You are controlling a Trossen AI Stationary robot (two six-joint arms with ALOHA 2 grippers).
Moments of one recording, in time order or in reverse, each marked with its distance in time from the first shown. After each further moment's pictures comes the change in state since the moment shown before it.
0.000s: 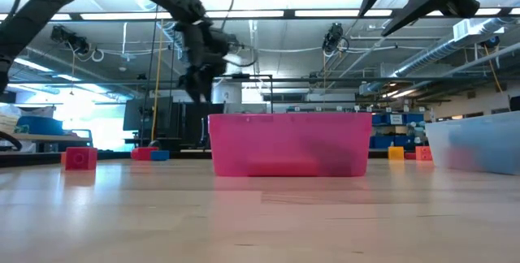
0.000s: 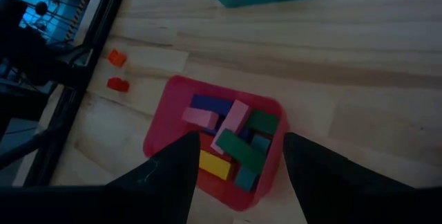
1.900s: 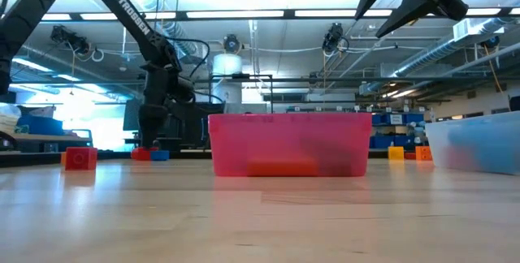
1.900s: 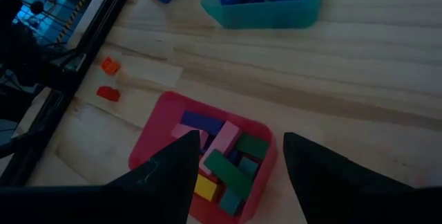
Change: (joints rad) left arm 0.177 -0.053 -0.536 0.262 -0.181 0.437; right arm -0.025 0.000 0.000 0.000 0.047 -0.114
